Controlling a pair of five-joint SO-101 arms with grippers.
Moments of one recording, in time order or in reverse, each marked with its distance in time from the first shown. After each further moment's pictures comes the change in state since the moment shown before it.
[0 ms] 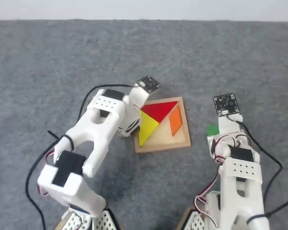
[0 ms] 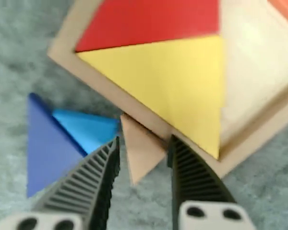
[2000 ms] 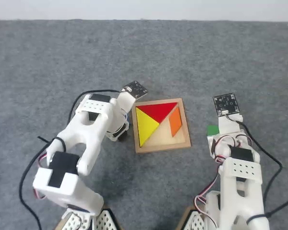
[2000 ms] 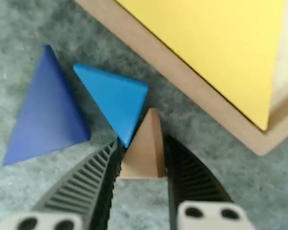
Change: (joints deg) left arm -6.3 -1.7 6.5 -1.7 -5.5; right arm 0.1 0.0 0.0 -0.2 0.0
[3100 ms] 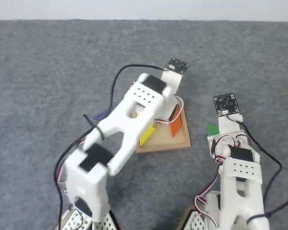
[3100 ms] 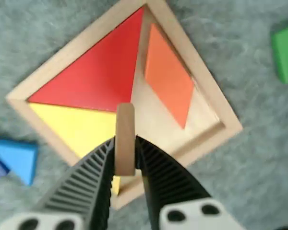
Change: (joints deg) left arm 22.6 13.8 -38.4 19.6 39.7; right arm 0.0 0.0 0.0 0.0 0.0
